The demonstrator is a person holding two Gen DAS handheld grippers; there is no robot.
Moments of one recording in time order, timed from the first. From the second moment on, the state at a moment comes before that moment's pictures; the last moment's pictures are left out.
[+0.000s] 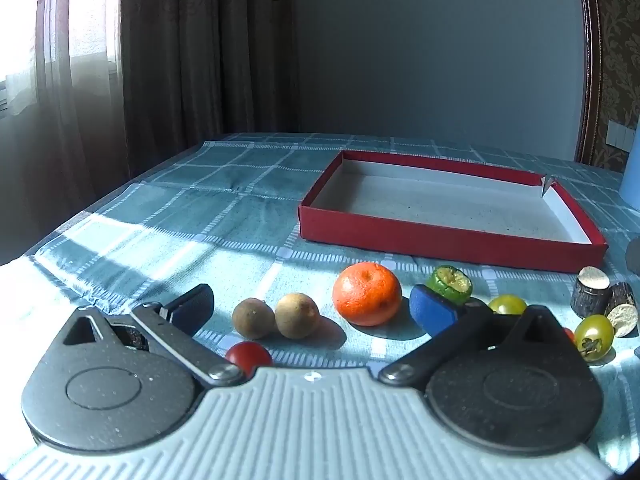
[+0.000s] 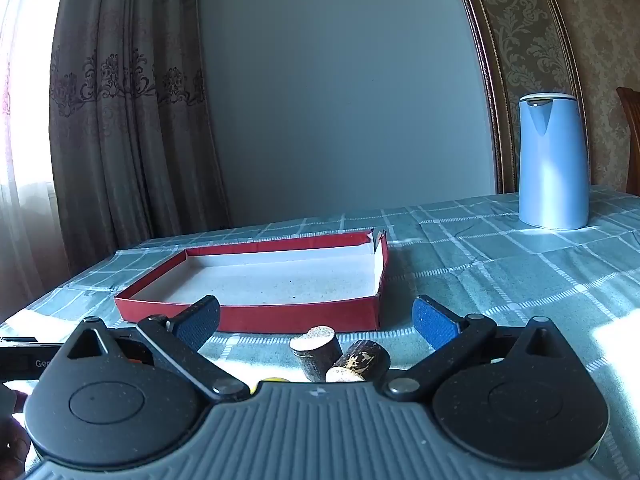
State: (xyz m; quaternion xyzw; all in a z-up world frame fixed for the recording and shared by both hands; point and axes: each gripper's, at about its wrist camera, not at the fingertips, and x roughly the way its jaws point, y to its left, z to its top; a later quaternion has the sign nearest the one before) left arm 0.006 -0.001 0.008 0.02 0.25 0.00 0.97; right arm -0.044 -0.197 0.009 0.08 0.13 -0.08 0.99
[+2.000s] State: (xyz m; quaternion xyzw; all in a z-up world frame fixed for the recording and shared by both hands) left arm -0.008 0.012 0.001 0.01 0.22 0.01 0.98; right arm -0.040 -0.200 0.007 0.09 0.15 -0.10 0.98
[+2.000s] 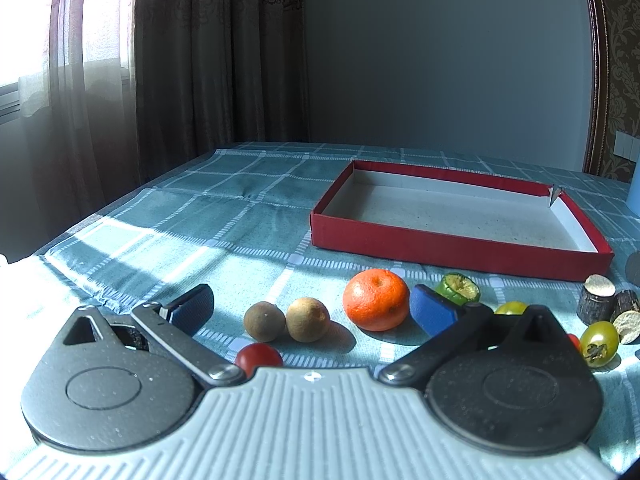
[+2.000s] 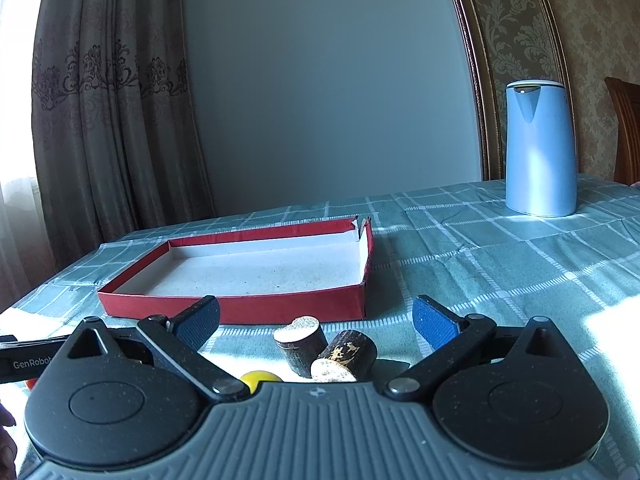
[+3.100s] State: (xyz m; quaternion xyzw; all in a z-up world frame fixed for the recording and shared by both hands) left arm -0.009 0.014 0.001 0.01 0.22 0.01 0.97; right arm -0.023 -0.193 0.004 0.06 0.21 -0.11 0.97
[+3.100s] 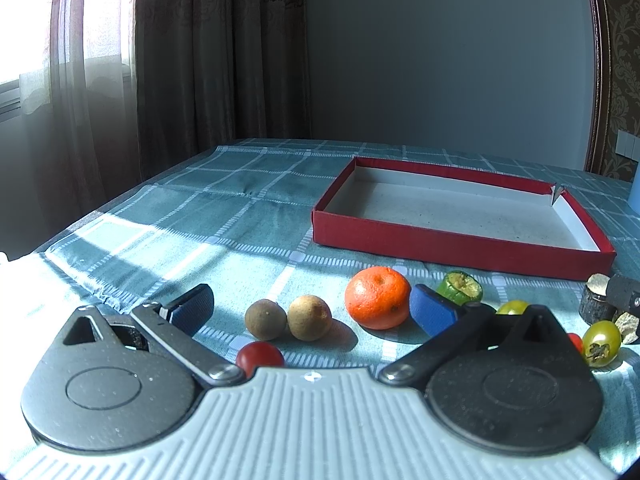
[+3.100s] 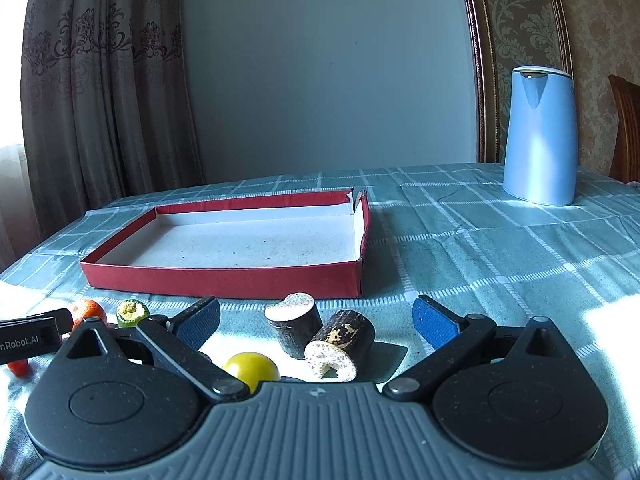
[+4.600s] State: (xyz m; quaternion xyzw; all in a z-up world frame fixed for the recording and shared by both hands) left arm -0.008 0.015 0.000 0.00 0.22 0.01 0.97; right arm -0.036 -0.243 0.008 -0.04 0.27 0.08 0.96
